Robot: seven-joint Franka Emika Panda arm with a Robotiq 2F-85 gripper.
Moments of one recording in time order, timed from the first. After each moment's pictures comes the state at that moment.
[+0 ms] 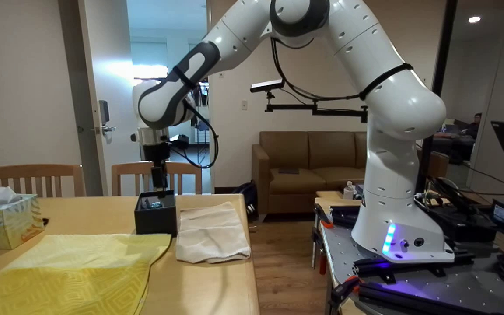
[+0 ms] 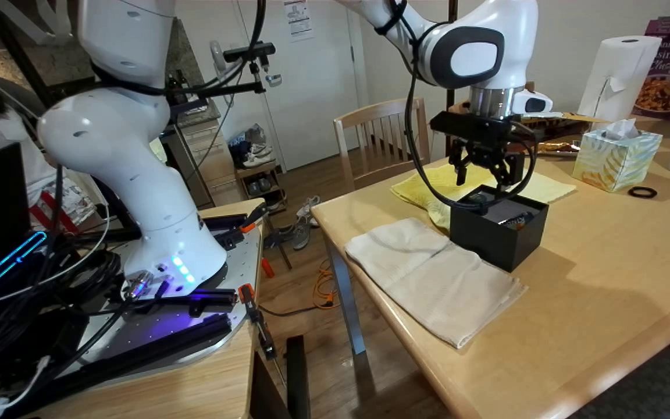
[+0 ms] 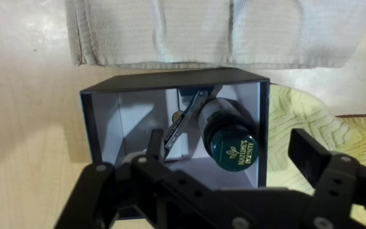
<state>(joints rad) -0.10 0.60 0.01 -1.74 -0.04 2.27 -0.45</state>
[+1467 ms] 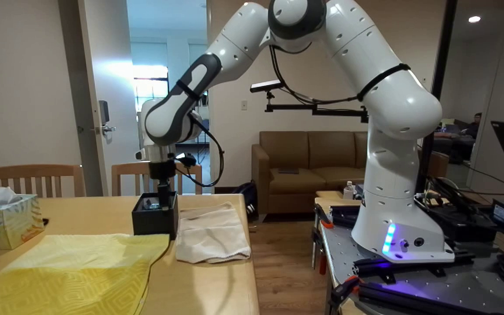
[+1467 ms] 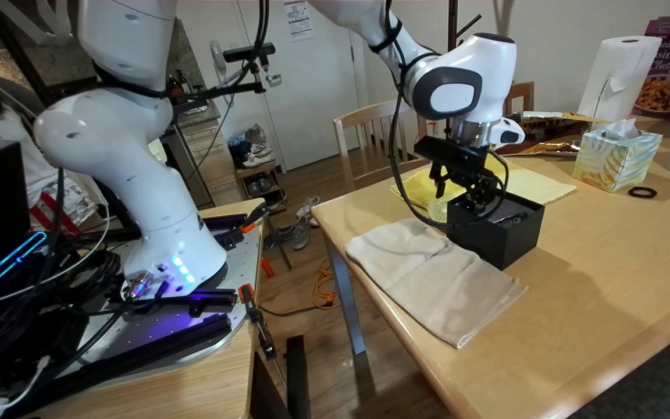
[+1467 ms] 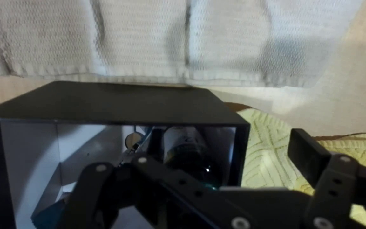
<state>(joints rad) -0.17 0.63 0.11 -1.84 0.03 2.37 -0.54</state>
